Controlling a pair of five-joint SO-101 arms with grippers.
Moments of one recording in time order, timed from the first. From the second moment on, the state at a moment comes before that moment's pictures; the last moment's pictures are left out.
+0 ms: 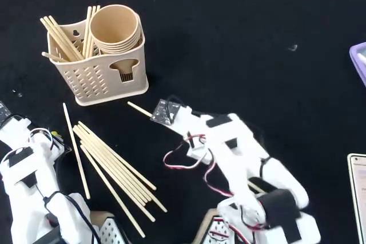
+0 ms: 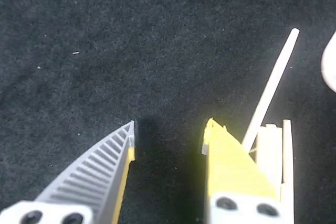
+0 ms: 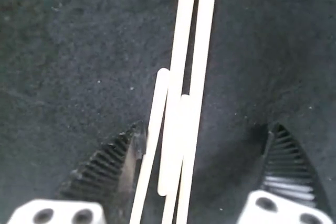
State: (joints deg) left arm -41.0 -39.7 73.2 35.3 8.9; right arm -19.2 -13.7 59.0 45.9 47.5
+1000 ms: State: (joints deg) left arm -41.0 -39.7 73.2 35.3 8.9; right arm -19.3 -14.3 58.2 50.6 50.0
